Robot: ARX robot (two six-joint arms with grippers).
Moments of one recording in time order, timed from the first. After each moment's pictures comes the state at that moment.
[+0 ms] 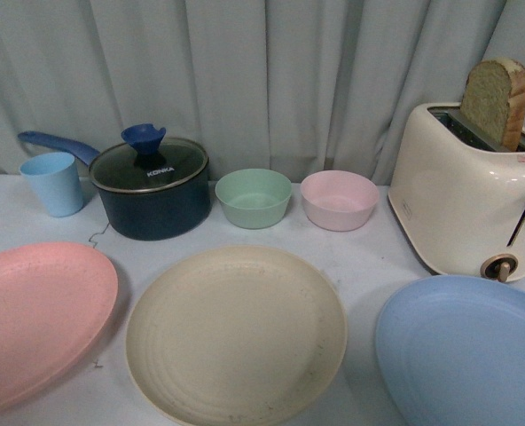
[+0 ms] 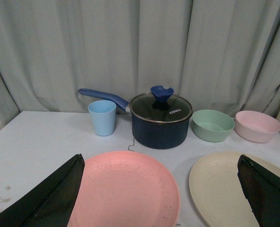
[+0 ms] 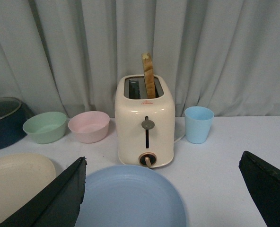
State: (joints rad) left arm 0.00 0.01 0.01 0.00 0.00 -0.01; right arm 0.00 0.00 0.01 0.00 0.00 0.00
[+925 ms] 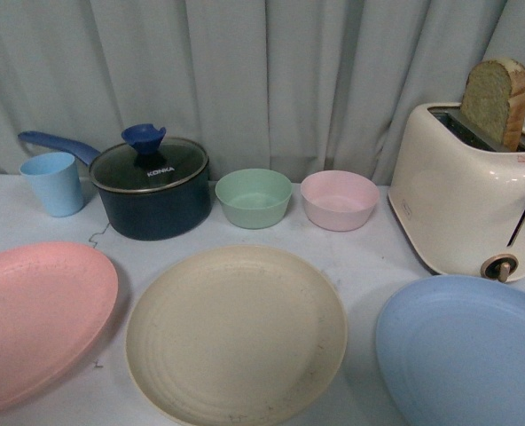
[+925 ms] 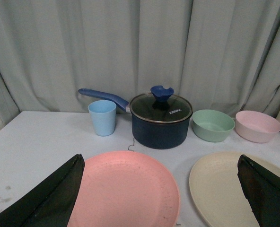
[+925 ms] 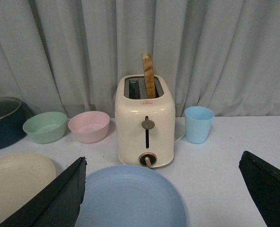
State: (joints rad) left arm 0.00 0.01 0.01 0.00 0.00 -0.01; right arm 0.00 0.00 0.01 0.00 0.00 0.00
